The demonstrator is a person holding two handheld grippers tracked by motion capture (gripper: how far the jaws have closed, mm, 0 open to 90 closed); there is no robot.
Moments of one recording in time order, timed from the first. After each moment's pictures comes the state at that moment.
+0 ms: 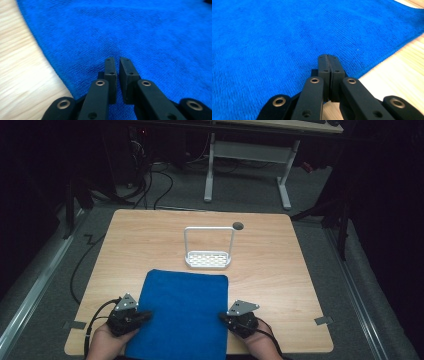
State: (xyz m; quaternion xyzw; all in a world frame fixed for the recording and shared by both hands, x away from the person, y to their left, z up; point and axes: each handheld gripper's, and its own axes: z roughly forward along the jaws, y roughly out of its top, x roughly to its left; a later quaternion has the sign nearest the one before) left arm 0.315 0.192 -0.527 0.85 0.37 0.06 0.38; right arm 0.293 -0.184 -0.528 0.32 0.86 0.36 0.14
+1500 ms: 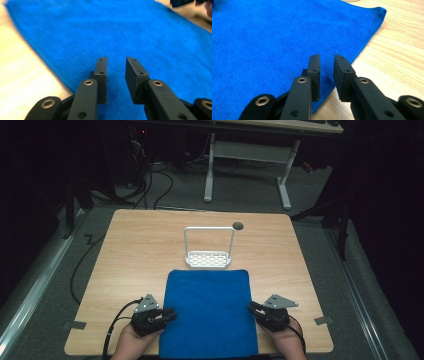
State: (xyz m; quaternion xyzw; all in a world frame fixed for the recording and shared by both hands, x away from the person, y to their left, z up) left arm 0.316 0.142 -0.531 0.81 0.34 0.06 0.47; right arm 0.296 -0.270 -0.522 0.40 0.81 0.39 0.19
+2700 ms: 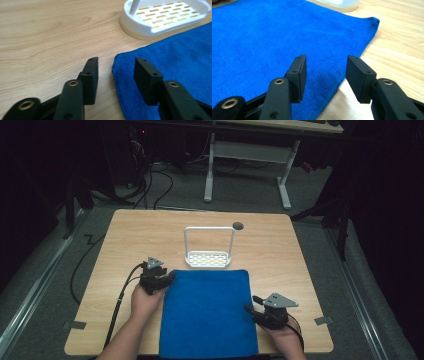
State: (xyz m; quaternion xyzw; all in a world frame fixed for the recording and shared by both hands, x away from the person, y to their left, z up) left arm 0.437 0.122 -0.534 0.77 0.48 0.15 0.40; right arm 0.301 -0.269 -0.526 0.41 0.79 0.41 0.21
